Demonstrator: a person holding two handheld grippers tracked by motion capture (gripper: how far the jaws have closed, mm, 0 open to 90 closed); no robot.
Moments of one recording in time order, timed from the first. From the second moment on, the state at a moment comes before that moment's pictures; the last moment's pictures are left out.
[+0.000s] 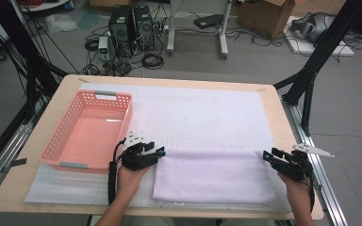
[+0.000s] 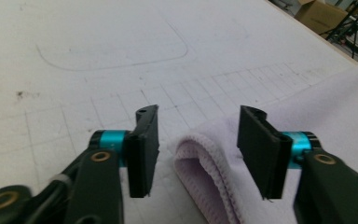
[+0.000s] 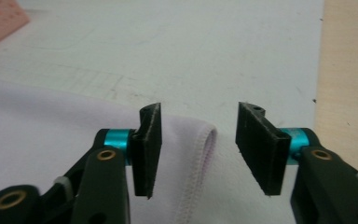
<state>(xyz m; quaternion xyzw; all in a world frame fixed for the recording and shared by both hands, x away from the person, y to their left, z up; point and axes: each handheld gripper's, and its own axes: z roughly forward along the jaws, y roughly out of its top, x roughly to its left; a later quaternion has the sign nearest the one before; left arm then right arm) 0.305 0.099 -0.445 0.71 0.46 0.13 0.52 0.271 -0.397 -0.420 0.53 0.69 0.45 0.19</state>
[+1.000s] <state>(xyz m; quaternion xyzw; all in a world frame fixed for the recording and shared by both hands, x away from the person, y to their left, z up) 0.357 0.074 -0.426 0.72 0.44 0.18 0.50 0.328 -0.377 -0.427 0.50 0.72 0.42 0.23</state>
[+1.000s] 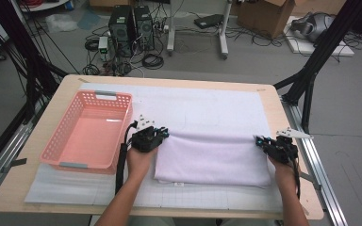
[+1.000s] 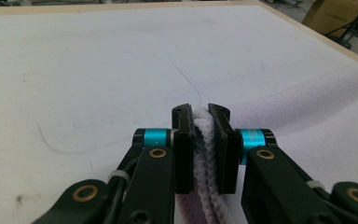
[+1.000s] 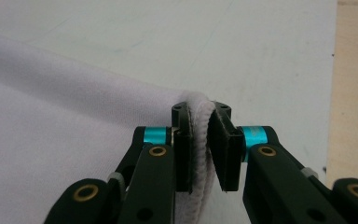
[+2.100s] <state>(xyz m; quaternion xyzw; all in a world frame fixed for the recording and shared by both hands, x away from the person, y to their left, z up) 0.288 0.085 -0.451 0.77 0.41 0.12 0.48 0.261 -0.370 -0.432 0.44 0.78 0.41 0.15</state>
